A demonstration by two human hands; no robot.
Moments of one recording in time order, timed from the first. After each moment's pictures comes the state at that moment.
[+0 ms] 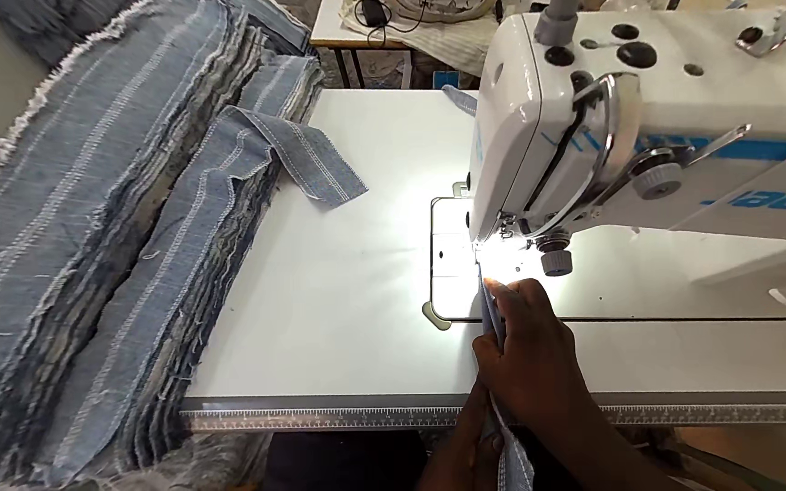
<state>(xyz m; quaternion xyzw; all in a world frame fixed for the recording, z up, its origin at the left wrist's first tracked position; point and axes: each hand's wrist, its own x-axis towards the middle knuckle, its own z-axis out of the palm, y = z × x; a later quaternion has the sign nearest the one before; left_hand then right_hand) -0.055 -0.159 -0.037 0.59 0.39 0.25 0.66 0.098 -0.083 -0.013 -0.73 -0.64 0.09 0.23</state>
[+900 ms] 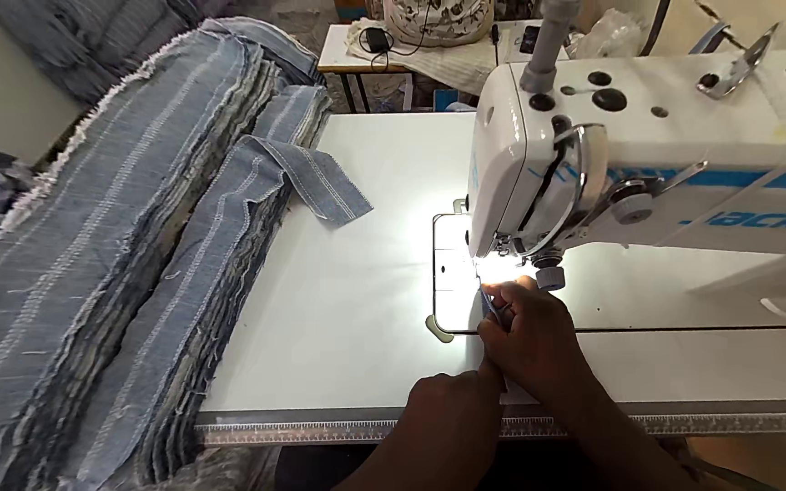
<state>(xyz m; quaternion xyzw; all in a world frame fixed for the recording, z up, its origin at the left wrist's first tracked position) -0.036 -0.082 0.012 0.88 0.43 -0.08 0.20 0.114 -0.055 -0.010 -0.73 -0.62 0.16 0.25</state>
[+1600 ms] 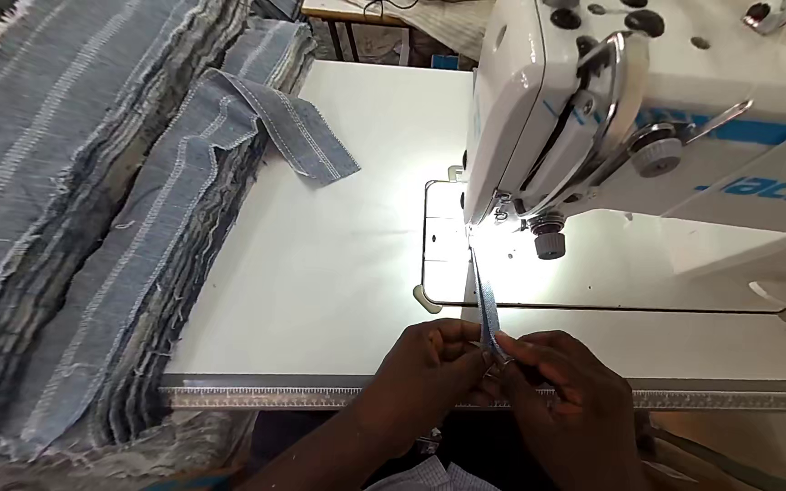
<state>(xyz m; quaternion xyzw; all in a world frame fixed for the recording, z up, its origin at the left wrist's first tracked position) -0.050 -0.069 0.018 0.39 0.45 0.19 0.78 0.117 -0.150 -0.008 -0.66 -0.57 0.23 0.44</state>
